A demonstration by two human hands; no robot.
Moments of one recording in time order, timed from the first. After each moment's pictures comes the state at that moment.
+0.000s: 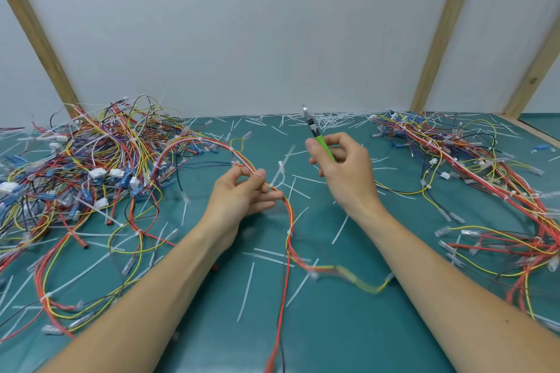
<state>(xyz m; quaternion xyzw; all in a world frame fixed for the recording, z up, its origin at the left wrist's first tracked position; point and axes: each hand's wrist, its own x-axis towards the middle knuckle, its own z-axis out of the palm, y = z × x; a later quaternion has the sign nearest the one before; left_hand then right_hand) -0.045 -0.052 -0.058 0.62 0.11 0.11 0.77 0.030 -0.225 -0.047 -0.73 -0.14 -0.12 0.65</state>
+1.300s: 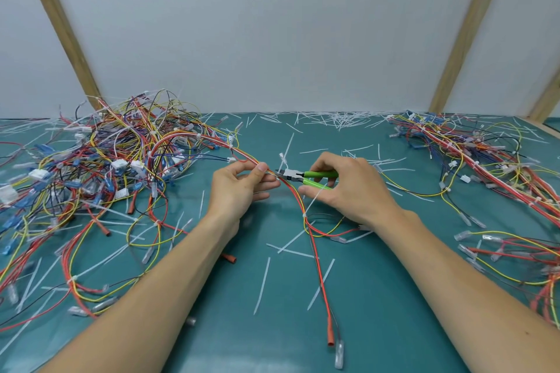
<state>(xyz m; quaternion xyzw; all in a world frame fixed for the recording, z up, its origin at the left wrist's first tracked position) -0.042 -0.032 -0.061 0.65 0.14 0.18 0.72 0.033 -0.233 -0.059 -0.90 -0.30 -0.13 0.29</state>
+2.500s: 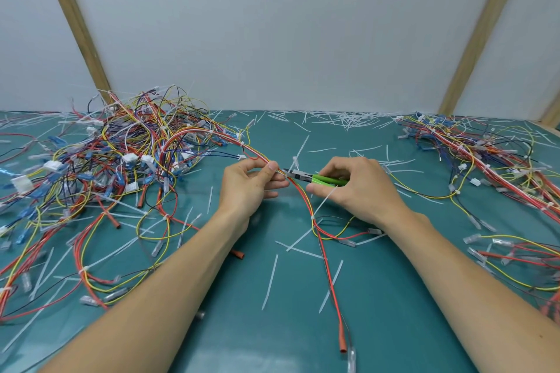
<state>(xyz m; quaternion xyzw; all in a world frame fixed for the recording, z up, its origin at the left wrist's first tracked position) -0.045 -0.037 -0.058 0.67 0.14 0.18 0.71 0.032 -0.232 -0.058 -0.89 -0.27 -0.08 0.37</state>
